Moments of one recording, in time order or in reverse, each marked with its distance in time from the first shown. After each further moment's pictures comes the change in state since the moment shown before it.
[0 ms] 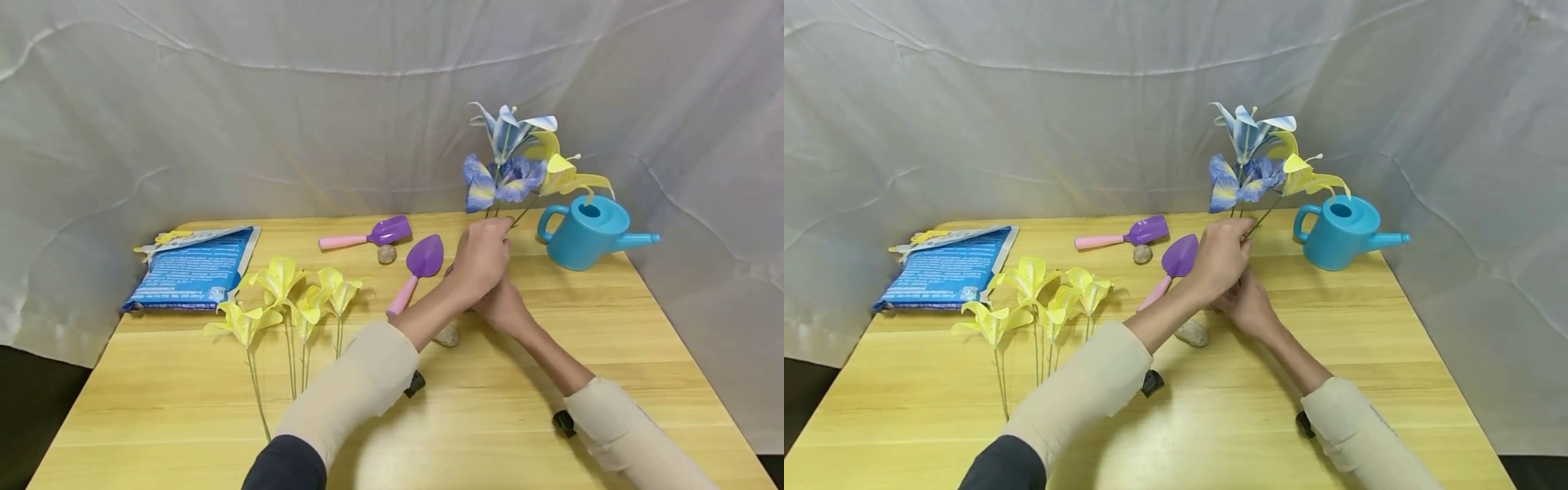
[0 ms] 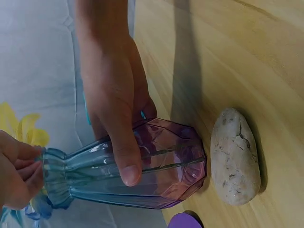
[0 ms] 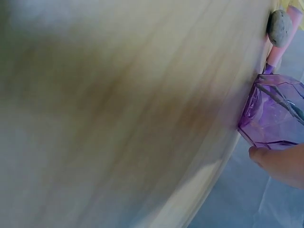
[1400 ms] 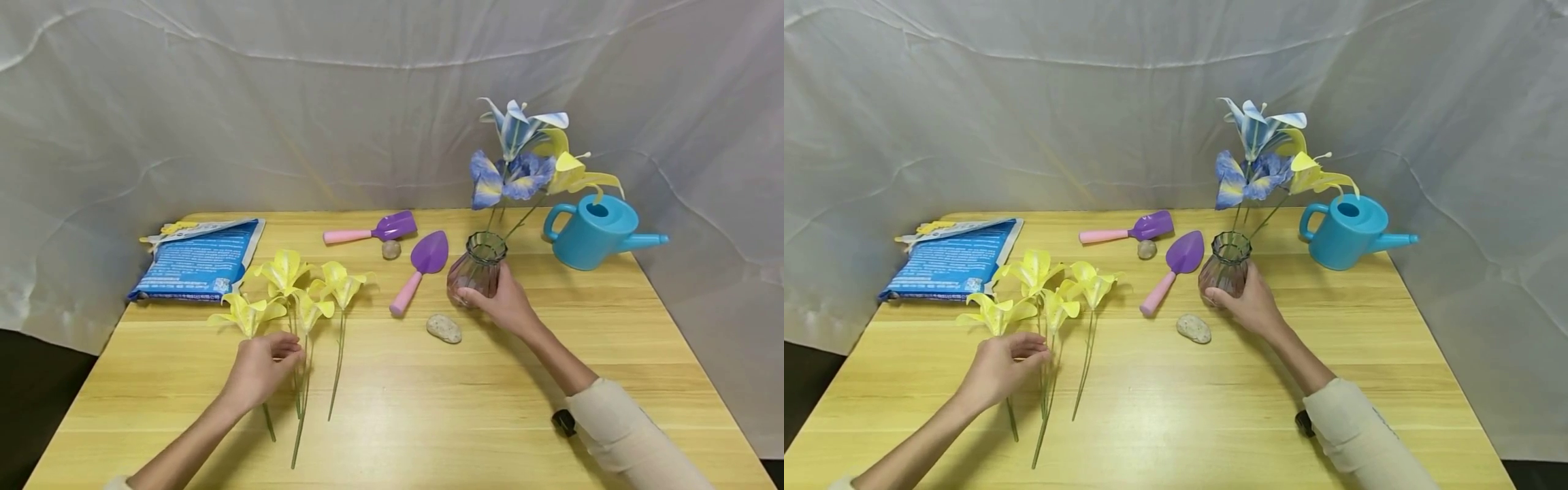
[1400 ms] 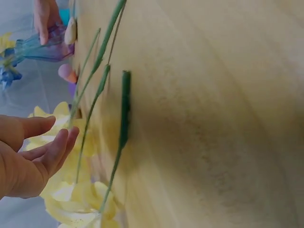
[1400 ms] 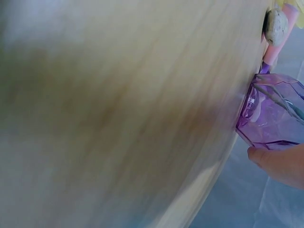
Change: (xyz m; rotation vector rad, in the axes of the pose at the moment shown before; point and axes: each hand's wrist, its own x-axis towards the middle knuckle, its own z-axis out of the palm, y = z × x) left_hand -0.257 -0.158 -0.139 -0.160 -0.096 -0.506; right_hand 0.003 -0.003 0.002 0.070 0.021 0.150
